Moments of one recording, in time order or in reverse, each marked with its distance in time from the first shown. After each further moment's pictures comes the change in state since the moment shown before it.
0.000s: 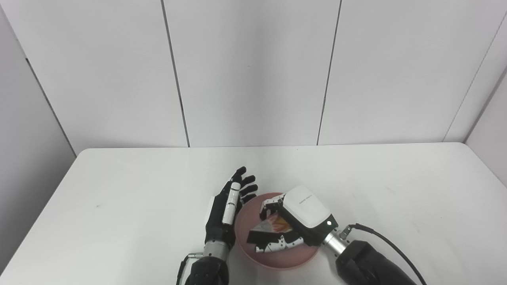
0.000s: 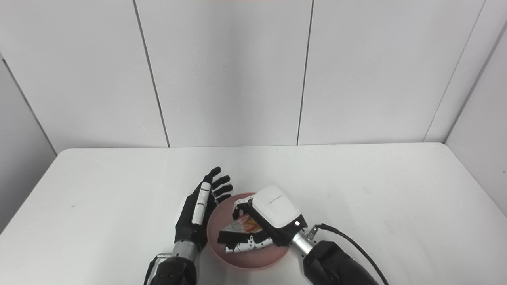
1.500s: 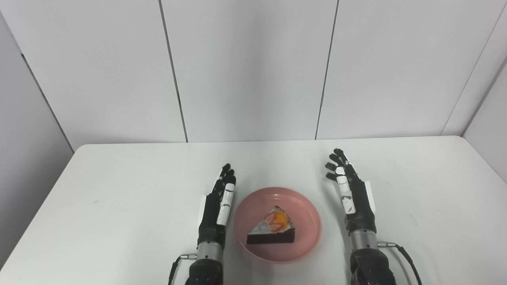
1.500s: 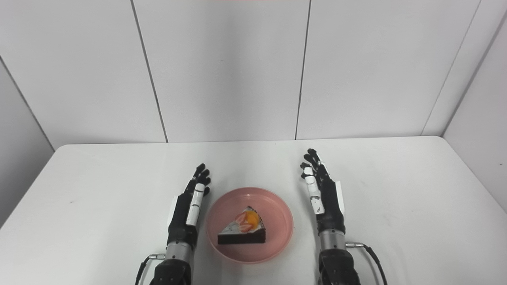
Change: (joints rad) left arm 0.050 0.012 -0.015 -0.027 0.199 -0.072 0.145; right arm 0.132 0.252 -0.455 -0.013 0.923 0.123 0.038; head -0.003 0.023
